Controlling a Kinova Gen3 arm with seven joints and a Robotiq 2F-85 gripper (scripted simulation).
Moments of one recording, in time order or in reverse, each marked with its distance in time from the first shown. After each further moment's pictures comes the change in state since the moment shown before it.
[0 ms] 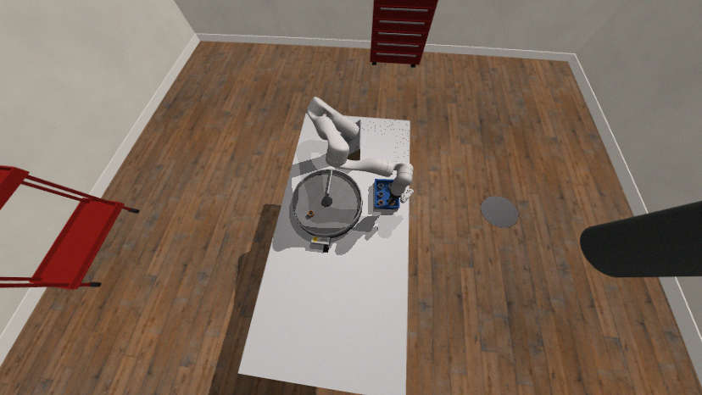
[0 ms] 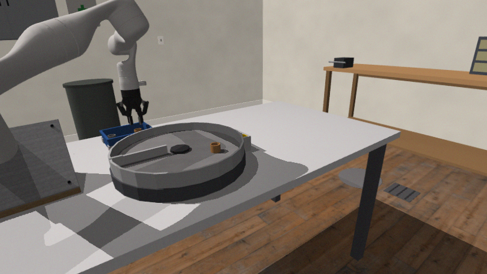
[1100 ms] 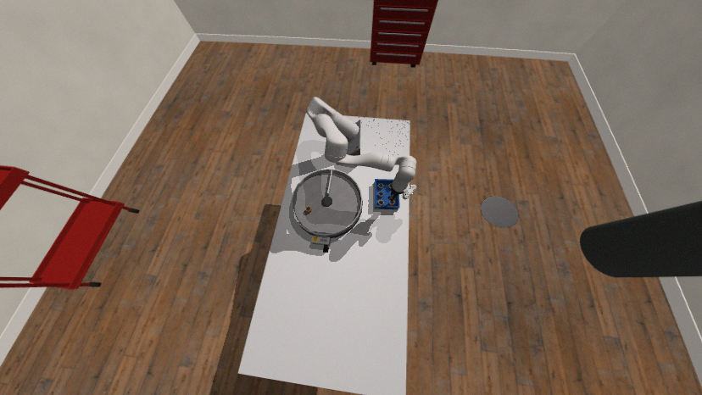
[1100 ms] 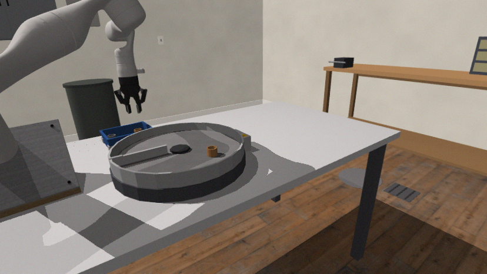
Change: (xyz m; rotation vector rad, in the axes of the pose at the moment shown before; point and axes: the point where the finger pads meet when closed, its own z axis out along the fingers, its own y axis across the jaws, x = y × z) arm 0.001 0.000 -0.052 -0.002 0.005 0.001
